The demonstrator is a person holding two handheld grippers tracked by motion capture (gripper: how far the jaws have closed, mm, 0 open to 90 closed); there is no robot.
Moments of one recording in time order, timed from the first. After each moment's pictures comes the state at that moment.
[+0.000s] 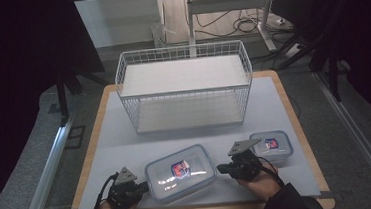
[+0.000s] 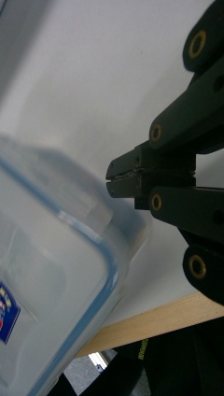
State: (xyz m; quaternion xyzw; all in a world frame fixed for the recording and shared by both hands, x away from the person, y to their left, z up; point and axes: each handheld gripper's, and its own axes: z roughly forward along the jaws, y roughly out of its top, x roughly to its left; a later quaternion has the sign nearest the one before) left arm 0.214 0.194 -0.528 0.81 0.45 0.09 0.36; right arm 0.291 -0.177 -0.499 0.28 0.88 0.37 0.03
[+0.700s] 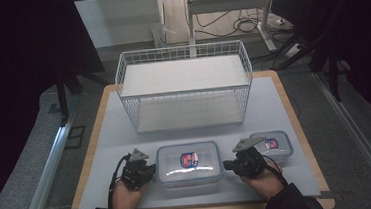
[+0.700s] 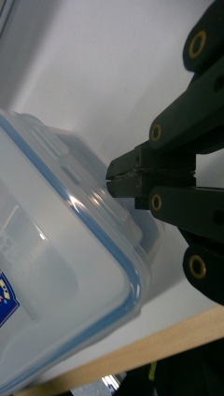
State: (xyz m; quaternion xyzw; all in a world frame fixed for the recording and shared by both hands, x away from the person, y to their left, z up) left arm 0.278 0.165 -0.528 0.81 0.47 0.10 0.35; right arm 0.296 -0.190 -0.497 0.32 0.87 0.36 0.05
